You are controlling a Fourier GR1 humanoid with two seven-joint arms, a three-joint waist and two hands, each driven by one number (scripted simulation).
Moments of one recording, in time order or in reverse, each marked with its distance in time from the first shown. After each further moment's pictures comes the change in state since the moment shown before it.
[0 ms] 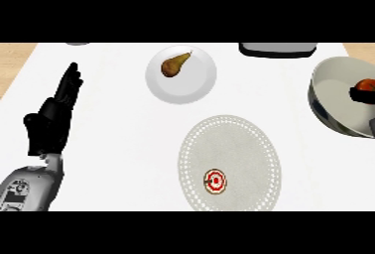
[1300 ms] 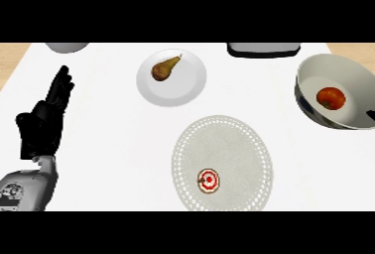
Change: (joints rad) left arm 0.025 -0.016 0.060 -0.002 -0.031 -0.020 0.019; right arm 0.372 0.098 -0.309 -0.436 -0.569 0.330 -0.569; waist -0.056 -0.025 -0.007
